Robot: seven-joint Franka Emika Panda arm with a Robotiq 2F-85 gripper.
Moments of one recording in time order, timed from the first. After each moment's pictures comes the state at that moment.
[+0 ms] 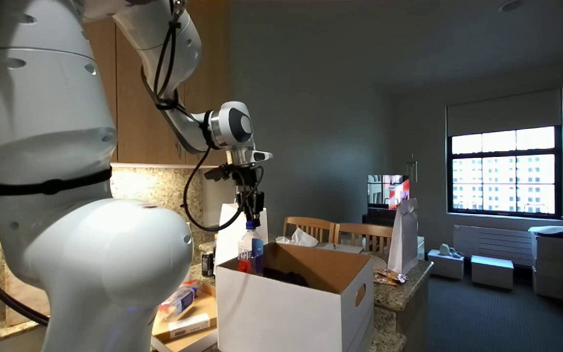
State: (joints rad) arm 0.16 -0.28 0.26 -2.35 -0.09 2.15 0.77
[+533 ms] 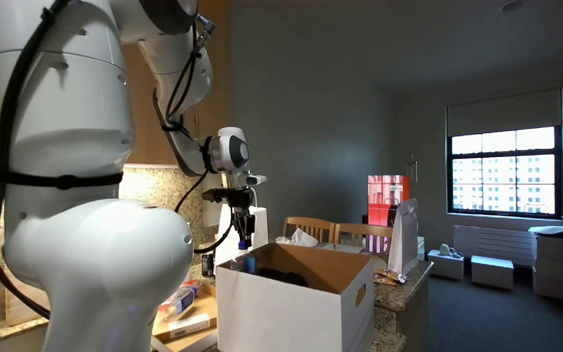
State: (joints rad) arm 0.16 -0.12 0.32 -2.35 -0.11 2.30 0.95
